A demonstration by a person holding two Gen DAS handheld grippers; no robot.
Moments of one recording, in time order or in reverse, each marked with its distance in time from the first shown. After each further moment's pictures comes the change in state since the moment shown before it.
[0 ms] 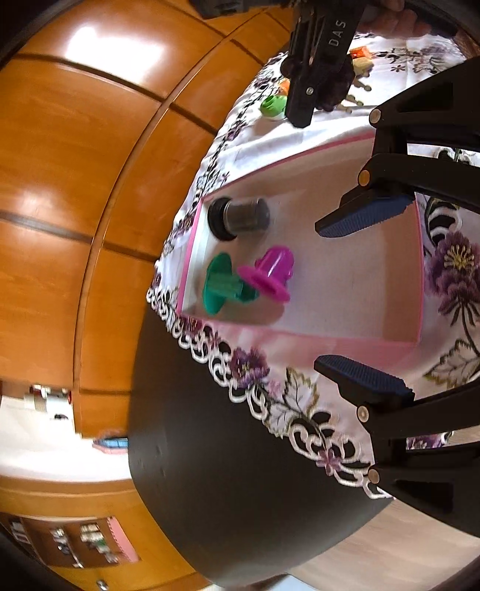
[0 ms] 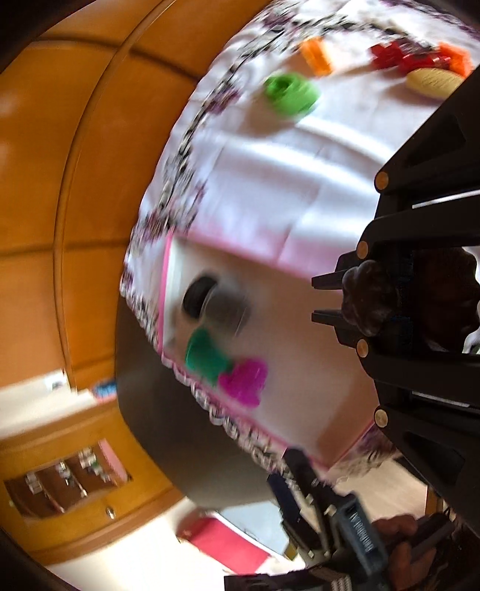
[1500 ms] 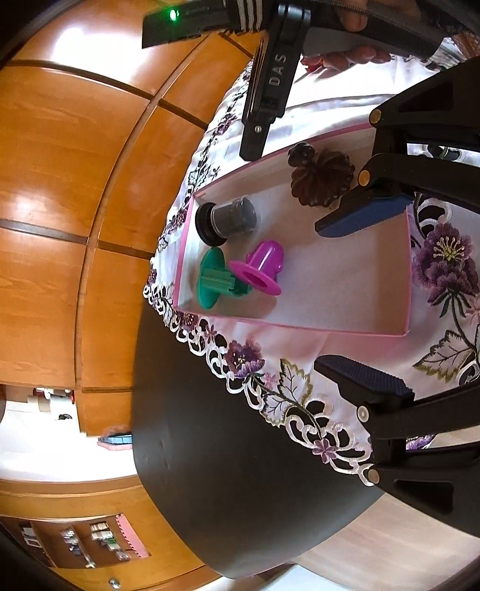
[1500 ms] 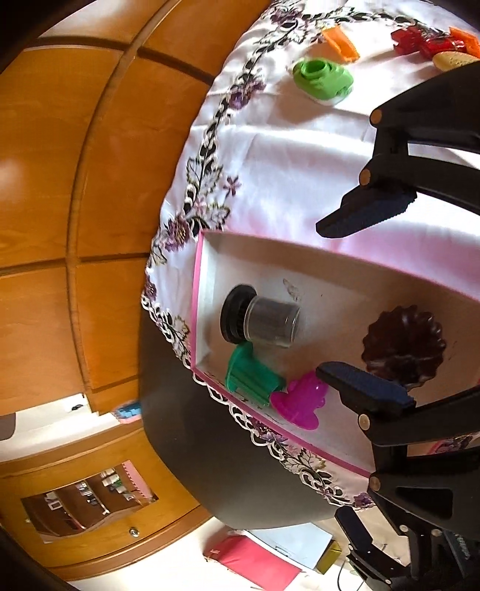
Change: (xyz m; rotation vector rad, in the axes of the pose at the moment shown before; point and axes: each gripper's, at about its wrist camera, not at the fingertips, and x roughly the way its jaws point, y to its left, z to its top) left arm -0.003 -0.009 -0.006 0.054 0.010 0.036; right arm 0.026 -0.010 0.017 0.090 -0.094 -0.114
